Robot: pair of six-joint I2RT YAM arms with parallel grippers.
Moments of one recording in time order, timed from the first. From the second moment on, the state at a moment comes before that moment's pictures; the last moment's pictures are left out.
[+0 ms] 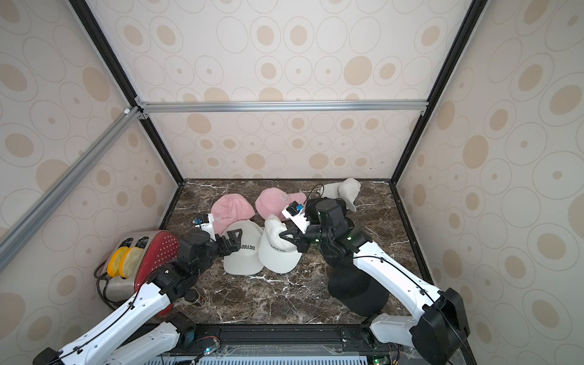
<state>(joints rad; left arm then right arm) -0.54 0.81 0.62 -0.29 -0.27 -0.60 0.70 1.26 1.01 -0.25 -0.65 -0.10</state>
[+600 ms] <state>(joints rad) -0.54 0.64 0.50 -0.60 -0.74 -0.71 0.74 1.54 1.14 -0.16 -0.89 -0.05</state>
